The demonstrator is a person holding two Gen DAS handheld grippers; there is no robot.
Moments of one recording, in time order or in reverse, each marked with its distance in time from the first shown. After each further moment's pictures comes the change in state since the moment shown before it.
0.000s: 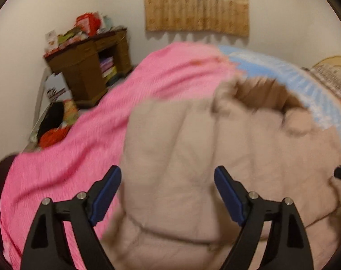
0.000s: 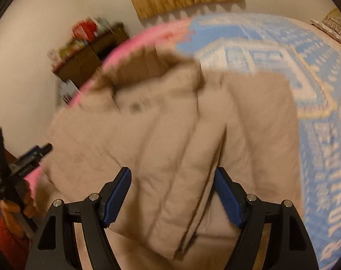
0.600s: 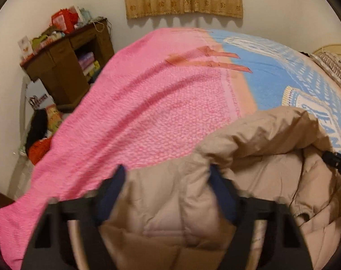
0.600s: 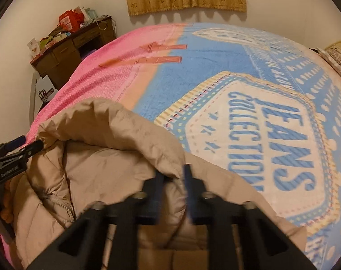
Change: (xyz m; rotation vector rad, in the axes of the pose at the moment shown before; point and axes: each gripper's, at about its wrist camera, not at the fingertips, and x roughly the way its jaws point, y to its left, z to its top) left arm 0.138 -0.059 0.092 0.065 0.150 -0.031; right arm 0.118 0.003 0.112 -0.146 0.056 -0.186
